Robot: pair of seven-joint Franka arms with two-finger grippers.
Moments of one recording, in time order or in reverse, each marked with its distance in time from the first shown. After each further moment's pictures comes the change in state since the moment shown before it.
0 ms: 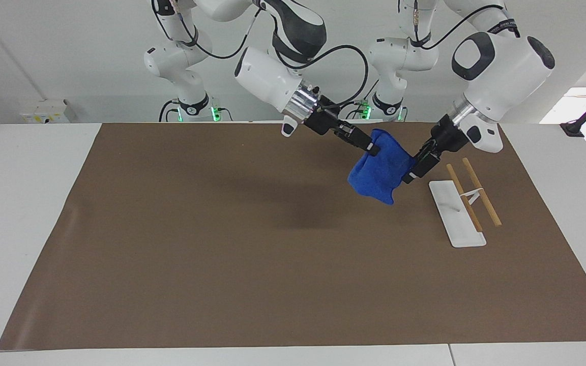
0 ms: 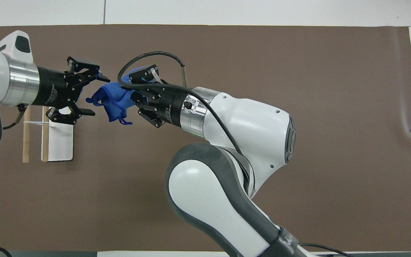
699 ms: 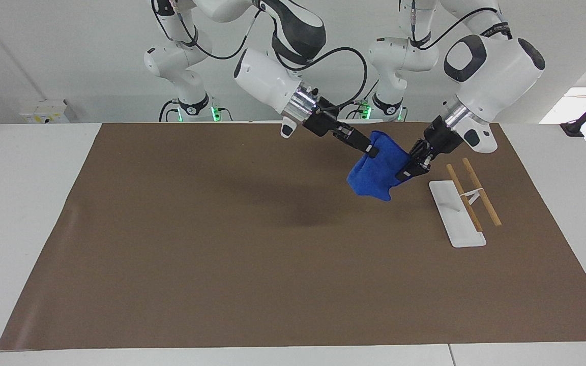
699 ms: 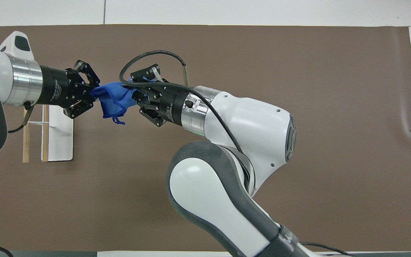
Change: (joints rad) left arm -0.005 -0.002 0.014 -0.005 -0.025 0.033 -0.097; right arm -0.002 0.003 -0.003 0.000 0.000 0.000 0.000
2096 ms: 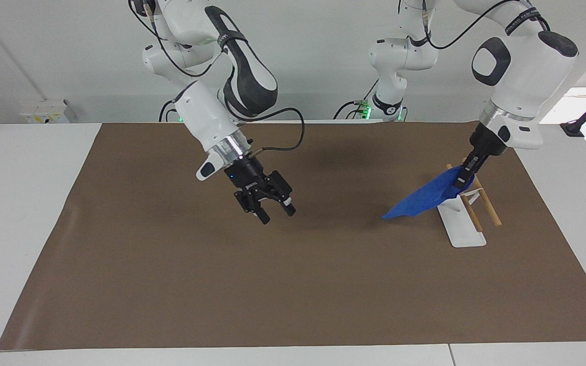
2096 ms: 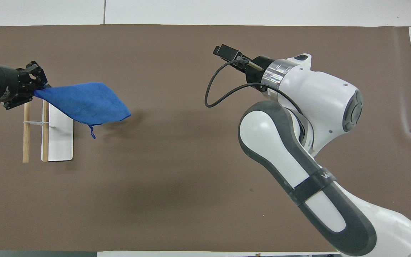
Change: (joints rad) left arm 0.147 -0.008 0.010 -0.012 0.342 0.040 0.433; right arm -0.285 -0.014 -0.020 -0.192 -0.461 0.042 -0.763
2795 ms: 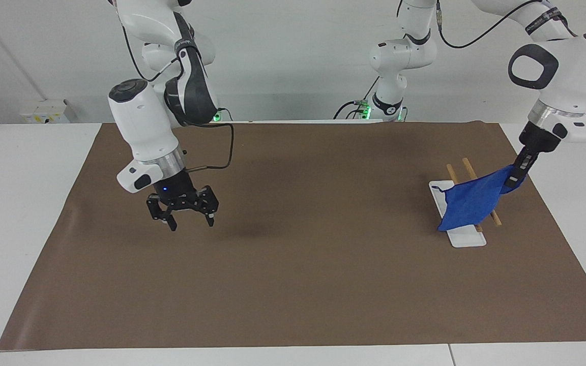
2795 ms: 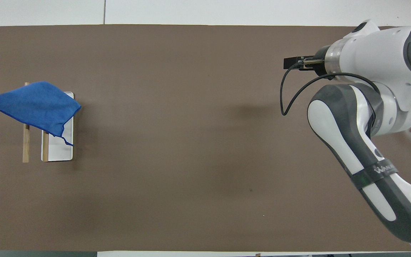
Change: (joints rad) left arm 0.228 -0.030 0.003 -0.101 0.001 0.129 0.165; right arm -0.267 -0.043 -0.003 0.088 -0.698 -0.521 -0.002
